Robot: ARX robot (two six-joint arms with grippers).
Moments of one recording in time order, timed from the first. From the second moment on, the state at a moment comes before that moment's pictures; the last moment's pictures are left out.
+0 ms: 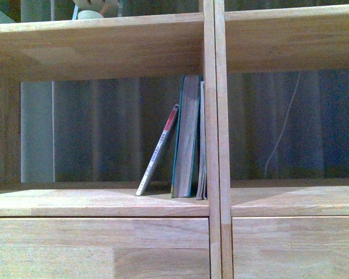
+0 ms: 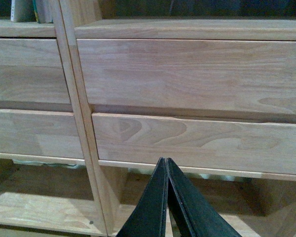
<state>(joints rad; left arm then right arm) 0.00 0.01 0.01 0.00 0.00 -0.01 0.00 0.01 0.02 0.00 0.00 0.01</state>
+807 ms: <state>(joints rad) 0.00 0.01 0.01 0.00 0.00 -0.01 0.00 0.01 0.02 0.00 0.00 0.00</state>
